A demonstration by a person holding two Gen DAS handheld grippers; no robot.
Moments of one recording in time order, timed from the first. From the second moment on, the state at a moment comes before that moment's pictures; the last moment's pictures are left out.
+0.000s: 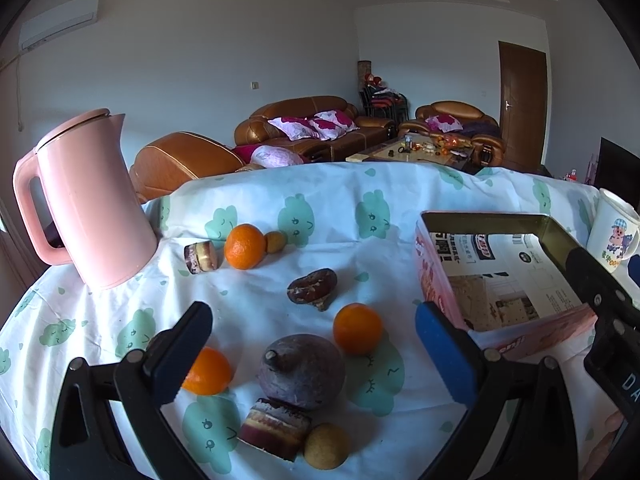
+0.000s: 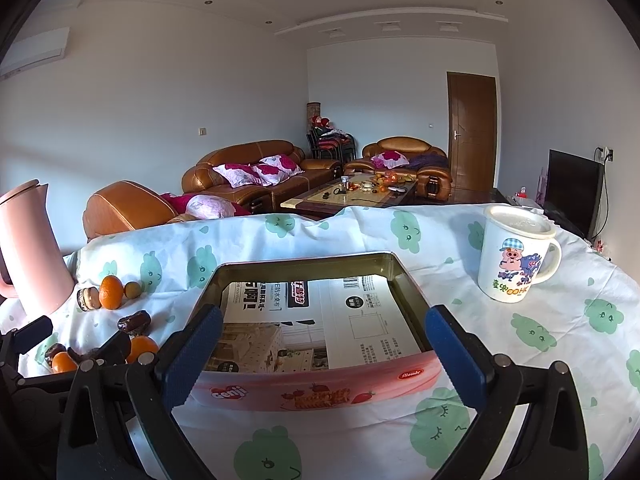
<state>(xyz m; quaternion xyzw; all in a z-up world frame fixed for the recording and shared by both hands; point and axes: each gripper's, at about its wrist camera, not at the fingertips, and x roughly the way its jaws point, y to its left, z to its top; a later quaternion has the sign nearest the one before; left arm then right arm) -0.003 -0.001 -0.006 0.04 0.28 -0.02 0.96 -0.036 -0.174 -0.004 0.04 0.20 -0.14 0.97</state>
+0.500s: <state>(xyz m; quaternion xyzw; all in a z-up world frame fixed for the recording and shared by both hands) -0.002 0.000 -0.006 0.04 0.28 -0.02 0.96 -0.035 -0.173 -0.004 0.05 0.20 -0.14 0.97</state>
